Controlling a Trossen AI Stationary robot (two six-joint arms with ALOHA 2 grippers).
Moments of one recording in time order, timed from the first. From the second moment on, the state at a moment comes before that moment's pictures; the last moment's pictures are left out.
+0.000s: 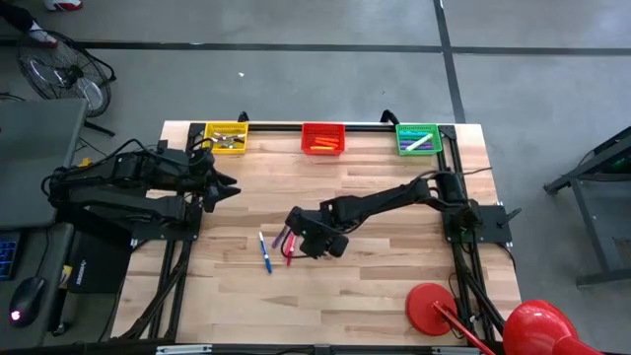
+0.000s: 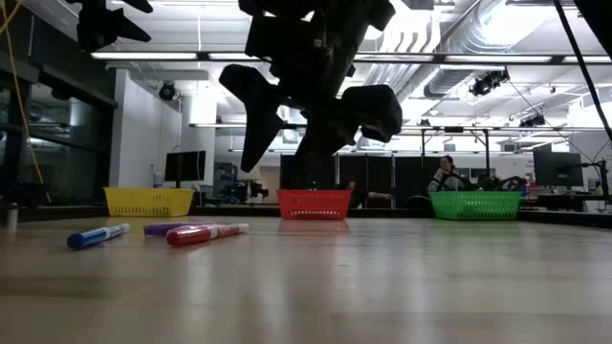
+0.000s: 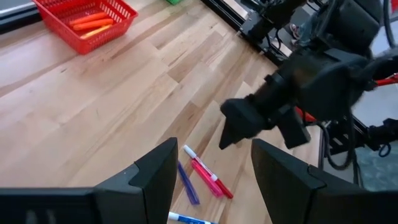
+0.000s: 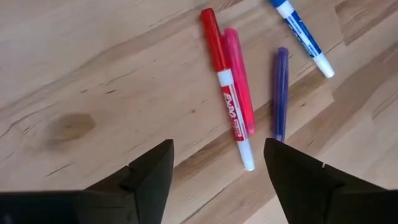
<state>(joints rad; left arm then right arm) 0.01 0.59 0.90 -0.82 -0.13 -0.66 0.12 2.12 1.65 -0.62 0.00 -0.95</state>
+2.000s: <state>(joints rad) 0.01 0.59 0.90 -0.87 -0.12 -0.70 0.09 2.38 1.93 -0.85 -0.26 -0.69</state>
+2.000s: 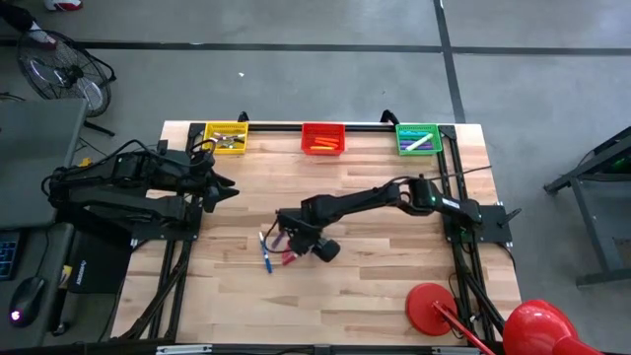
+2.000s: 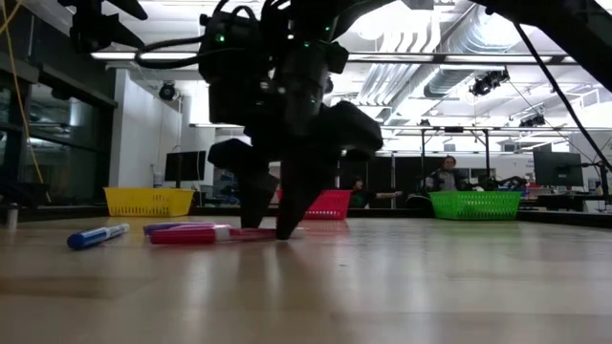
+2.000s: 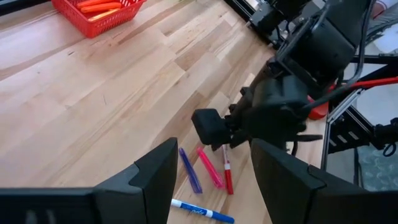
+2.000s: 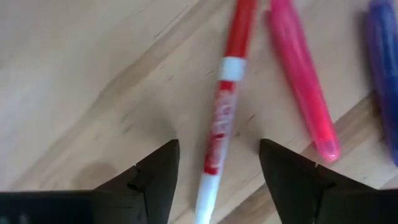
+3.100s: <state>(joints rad) 0.01 0.59 0.90 -0.90 -0.11 -0.69 0.22 2.43 1.94 -0.87 -0.11 -0.29</state>
